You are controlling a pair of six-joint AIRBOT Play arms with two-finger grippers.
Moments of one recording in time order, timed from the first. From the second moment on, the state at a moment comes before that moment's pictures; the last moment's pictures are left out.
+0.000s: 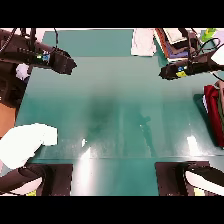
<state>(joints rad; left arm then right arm) -0.42 -1.14 1.66 1.33 -1.31 -1.48 0.11 -1.18 1.35 -1.23 1.14 1.41</state>
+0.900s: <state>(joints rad) 0.11 -0.73 0.91 1.62 -1.39 -1.61 0.11 -1.18 1.35 -1.23 1.15 1.41</state>
